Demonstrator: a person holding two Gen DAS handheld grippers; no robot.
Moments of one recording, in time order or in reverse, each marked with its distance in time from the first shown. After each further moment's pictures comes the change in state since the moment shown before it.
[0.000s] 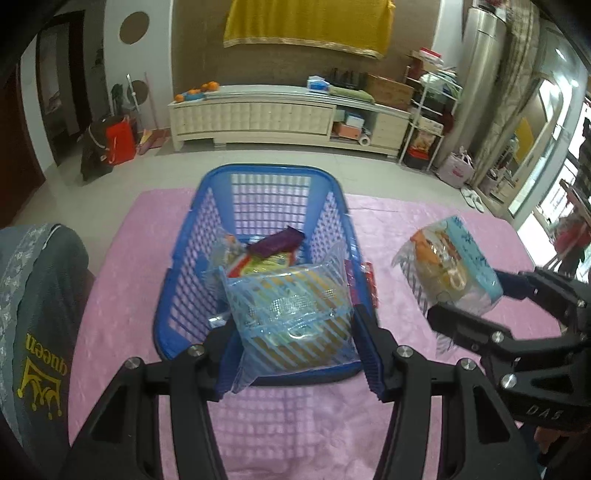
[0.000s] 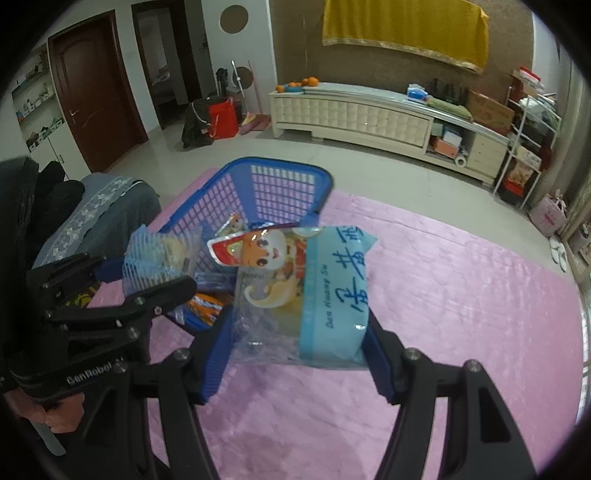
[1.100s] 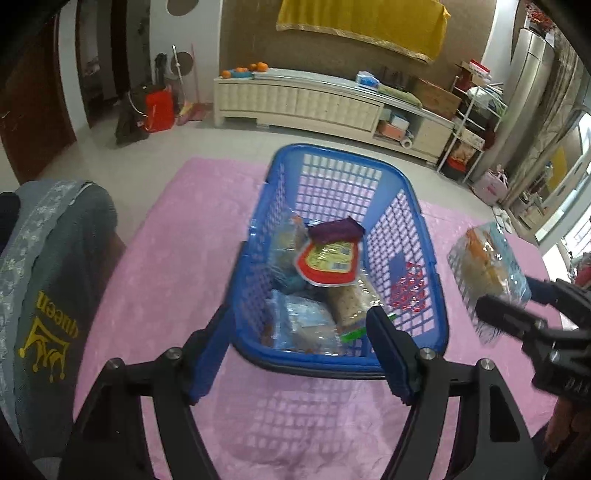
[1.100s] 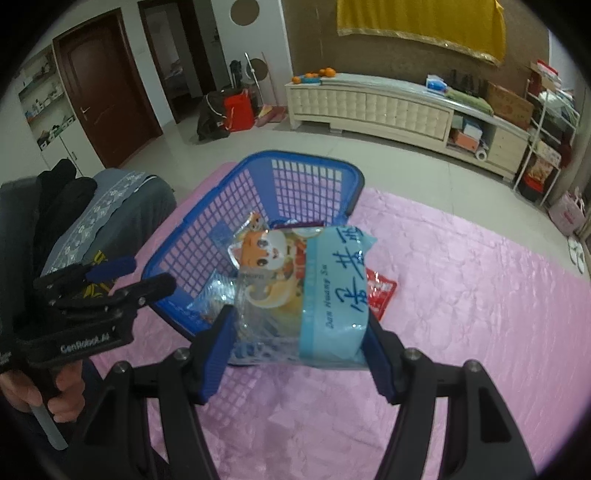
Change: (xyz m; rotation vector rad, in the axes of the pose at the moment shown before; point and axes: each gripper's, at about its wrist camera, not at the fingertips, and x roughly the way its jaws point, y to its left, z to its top) left arm 0.000 0.052 -0.010 -0.143 0.038 0.100; right arm 0.018 0.019 0.016 -0.010 0.025 0.072
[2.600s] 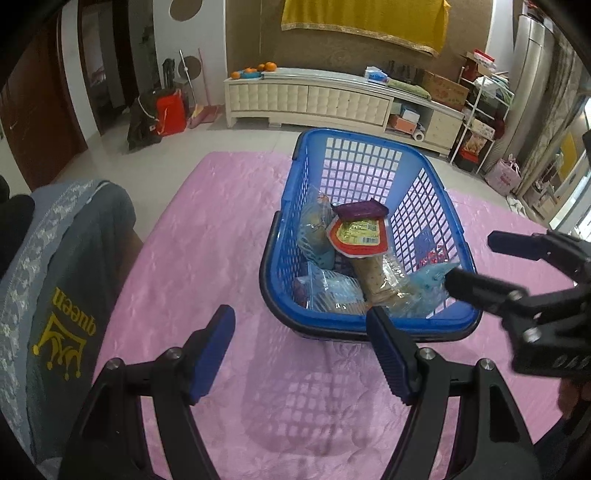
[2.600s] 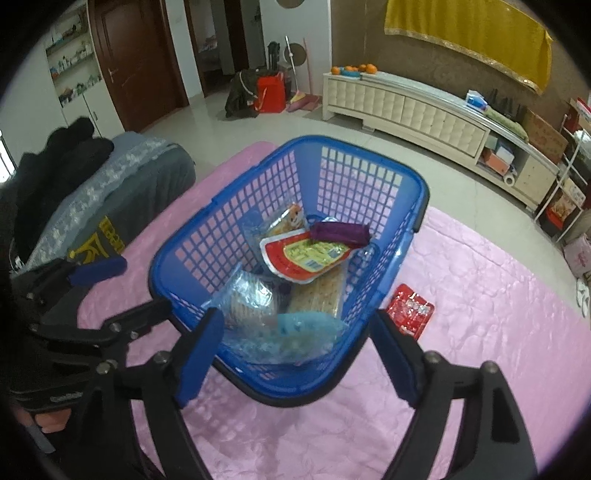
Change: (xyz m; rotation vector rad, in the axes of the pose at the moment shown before) left arm 0.004 0.010 -0.025 0.045 -0.009 0.071; right arm 0.039 0.039 0.005 -0.136 0.040 0.035
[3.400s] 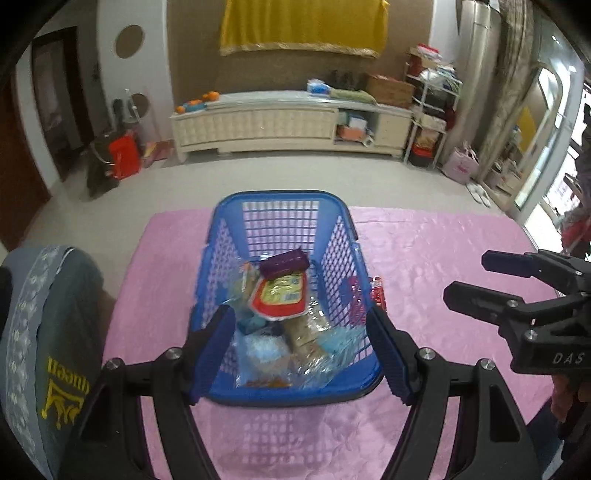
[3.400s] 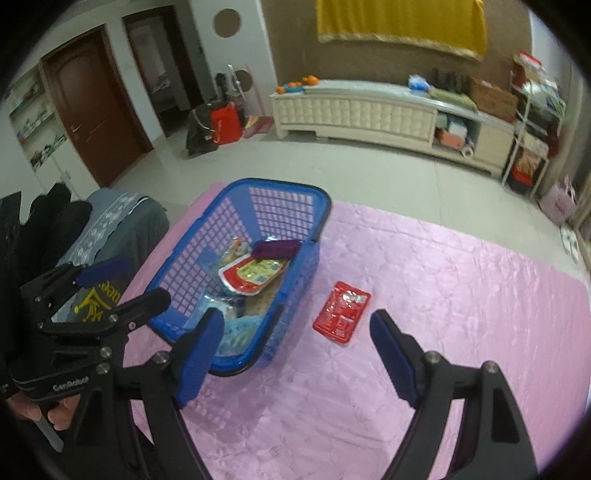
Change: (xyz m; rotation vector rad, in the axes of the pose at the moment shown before) left arm -0.018 -0.070 0.063 0.172 -0.036 -0.121; right arm -0.062 -0.072 0.000 0.221 -0.050 -0.048
